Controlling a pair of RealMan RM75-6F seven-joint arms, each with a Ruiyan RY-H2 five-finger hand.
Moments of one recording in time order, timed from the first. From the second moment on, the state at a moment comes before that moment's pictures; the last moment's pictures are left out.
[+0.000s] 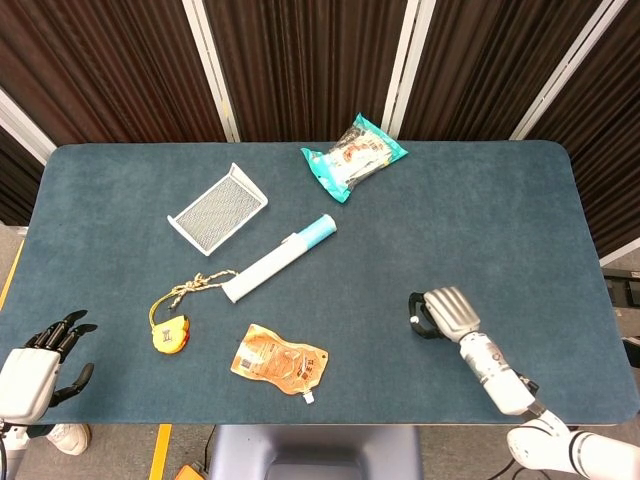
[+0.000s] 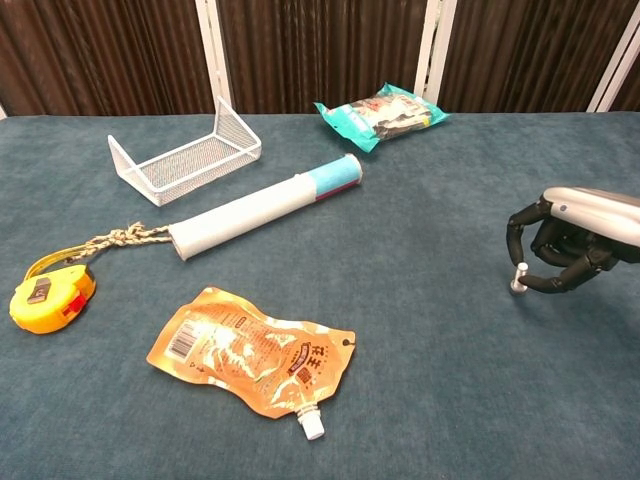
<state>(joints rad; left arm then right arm) -0.09 -1.11 0.02 -1.62 1.64 1.53 0.05 0.52 -1.48 0.06 -1.33 -1.40 1.00 0.08</state>
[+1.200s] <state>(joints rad) -0.09 -1.11 0.02 -1.61 1.65 1.53 0.06 0.51 -1.45 0.06 -1.35 -1.38 0.99 0.04</state>
